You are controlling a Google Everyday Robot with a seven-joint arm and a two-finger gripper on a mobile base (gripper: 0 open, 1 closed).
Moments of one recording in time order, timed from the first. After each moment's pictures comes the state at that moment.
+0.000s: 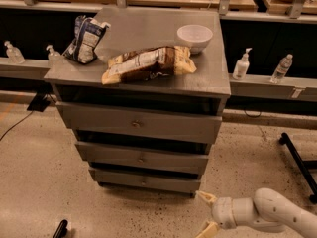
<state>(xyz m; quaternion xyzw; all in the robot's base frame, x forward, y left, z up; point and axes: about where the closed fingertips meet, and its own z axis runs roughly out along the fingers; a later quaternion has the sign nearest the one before) 0.410 -0.149 0.417 -0.47 0.74 0.35 0.33</state>
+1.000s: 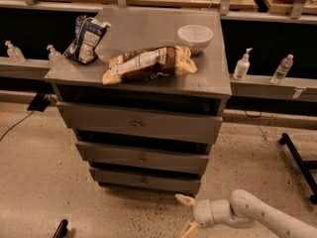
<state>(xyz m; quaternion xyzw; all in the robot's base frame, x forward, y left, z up) 0.414 -0.073 0.358 -0.49 0.66 0.44 0.35</state>
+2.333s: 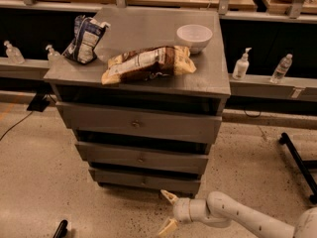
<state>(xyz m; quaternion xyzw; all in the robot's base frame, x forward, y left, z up) 0.464 -0.009 0.290 -0.52 0.66 0.38 0.40</state>
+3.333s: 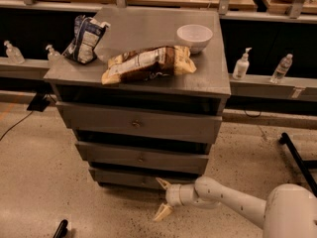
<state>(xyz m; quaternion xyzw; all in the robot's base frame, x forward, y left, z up) 0.530 0.007 0.261 -0.59 0.64 0.30 0.39</state>
